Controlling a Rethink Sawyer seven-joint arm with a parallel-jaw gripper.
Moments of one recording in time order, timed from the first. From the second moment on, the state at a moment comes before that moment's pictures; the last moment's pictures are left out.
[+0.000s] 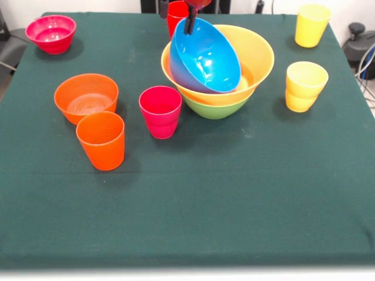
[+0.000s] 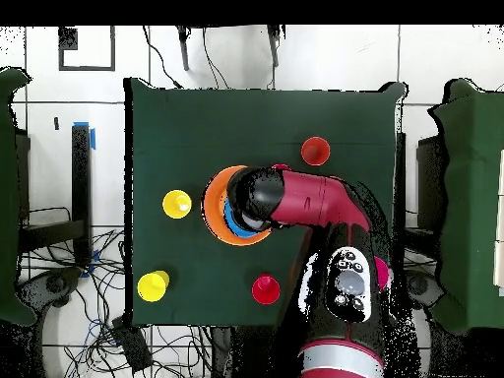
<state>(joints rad) -0.19 -0.65 -0.12 1.55 -0.11 0.84 2.24</state>
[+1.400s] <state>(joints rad) -0.17 -0.65 -0.16 1.55 -0.11 0.84 2.24</state>
